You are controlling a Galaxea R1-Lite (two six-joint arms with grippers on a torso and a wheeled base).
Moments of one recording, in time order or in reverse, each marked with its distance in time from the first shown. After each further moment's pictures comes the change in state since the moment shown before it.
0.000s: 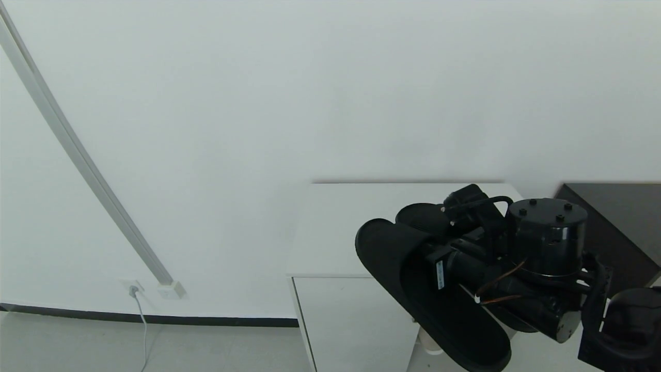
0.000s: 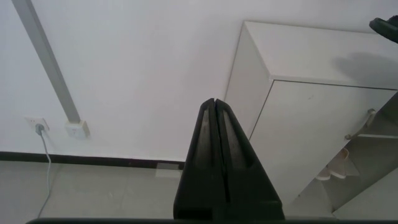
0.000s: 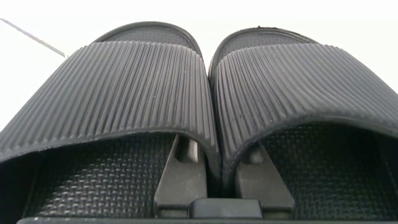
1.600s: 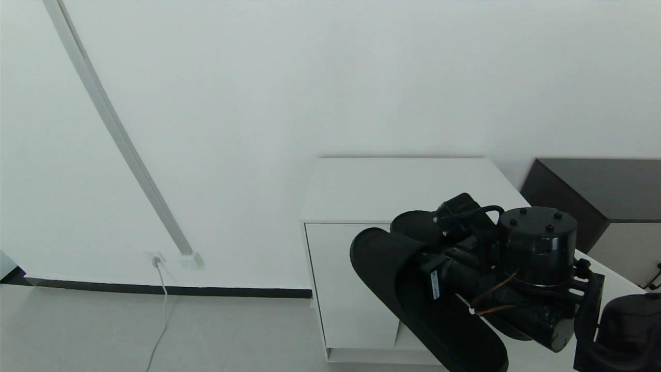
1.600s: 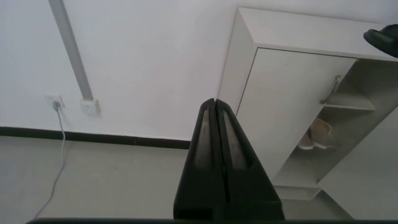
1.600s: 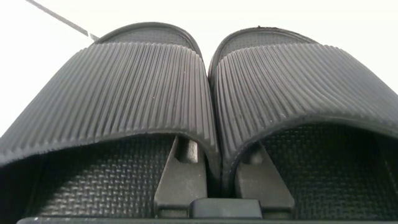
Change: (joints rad) left arm 0.000 0.000 0.000 0.000 0.003 -0.007; right arm 0.027 0.016 0.013 -0.003 0.001 0.003
